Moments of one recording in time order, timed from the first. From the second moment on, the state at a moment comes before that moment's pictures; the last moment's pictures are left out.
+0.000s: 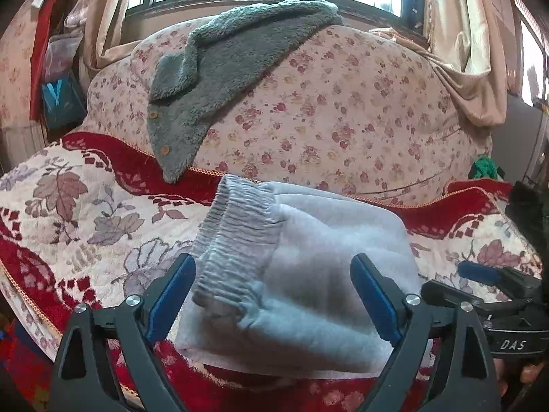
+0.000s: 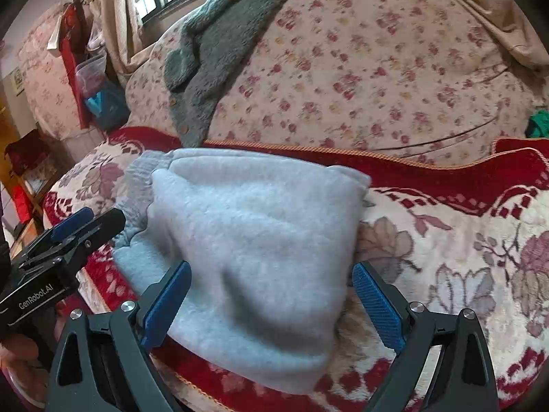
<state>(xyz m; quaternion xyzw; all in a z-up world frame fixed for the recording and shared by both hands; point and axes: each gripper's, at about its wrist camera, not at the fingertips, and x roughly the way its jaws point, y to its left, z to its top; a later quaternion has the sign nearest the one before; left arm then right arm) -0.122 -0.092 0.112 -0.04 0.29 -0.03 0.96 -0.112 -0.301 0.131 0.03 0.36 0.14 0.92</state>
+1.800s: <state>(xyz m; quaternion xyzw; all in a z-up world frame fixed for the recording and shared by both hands) -0.054 -0.010 0.026 -0.14 0.40 -0.11 0.90 -0.035 -0.347 0.036 0.26 0.45 0.28 0.81</state>
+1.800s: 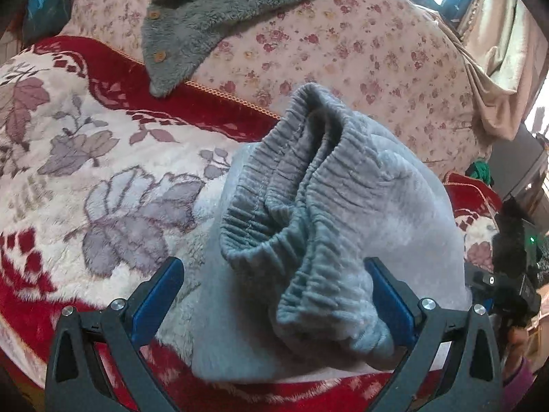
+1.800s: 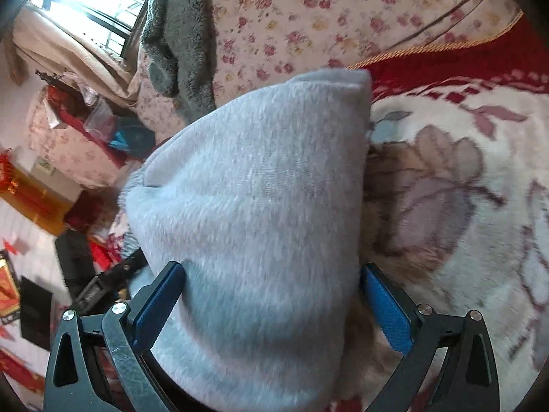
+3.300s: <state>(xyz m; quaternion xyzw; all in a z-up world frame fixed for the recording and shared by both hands) -0.082 -0.226 0.074 -0.16 0.36 -0.28 0.87 -0.123 -0.523 0.096 0.32 0.35 0.22 0.85</state>
